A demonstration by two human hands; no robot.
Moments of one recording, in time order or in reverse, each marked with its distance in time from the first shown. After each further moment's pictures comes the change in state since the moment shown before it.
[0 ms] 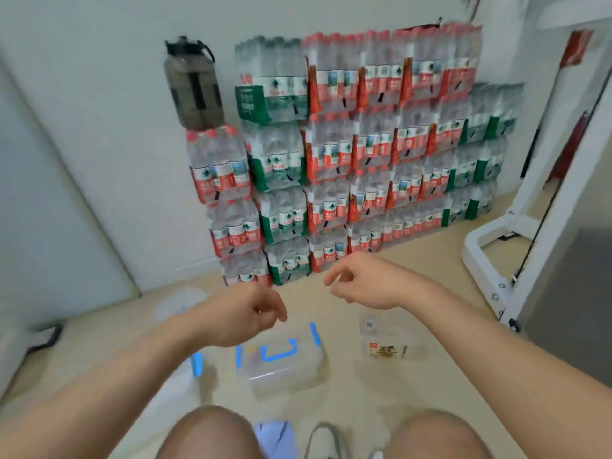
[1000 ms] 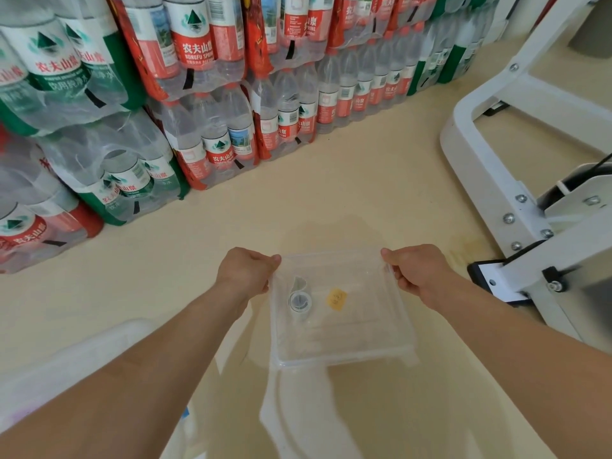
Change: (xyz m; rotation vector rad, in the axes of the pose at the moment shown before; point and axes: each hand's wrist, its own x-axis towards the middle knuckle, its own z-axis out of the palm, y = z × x) left_hand 0.476 -0.073 0.330 -0.976 -0.002 -0.646; right_hand 0.243 0.471 0.138 0.912 0.473 1.066
